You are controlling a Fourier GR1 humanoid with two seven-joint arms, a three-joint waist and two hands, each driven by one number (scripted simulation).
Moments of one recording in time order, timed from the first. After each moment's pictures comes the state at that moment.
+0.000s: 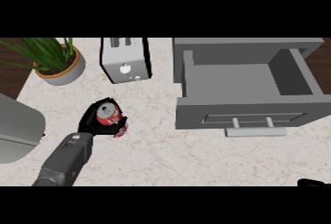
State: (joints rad) left arm -0.66 0.17 0.24 -0.20 -0.07 -0.30 -0.75; right arm 0.11 -0.10 -0.30 -2.23 -0.12 0.10 0.28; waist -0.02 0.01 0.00
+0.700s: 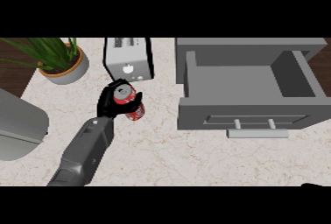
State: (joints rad) left arm -0.73 0.04 0.30 -0.35 0.04 -0.04 -0.61; right arm 0.14 -0.09 -0.32 -2.27 -0.10 0.10 0.29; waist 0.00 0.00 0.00
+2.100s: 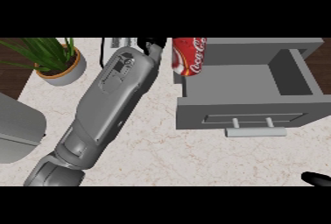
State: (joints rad) left arm -1.18 0.00 -0.10 -0.85 0.21 0.36 0.17; right arm 0.06 -0.11 -0.33 -2.25 -0.09 0.08 0.31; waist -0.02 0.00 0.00
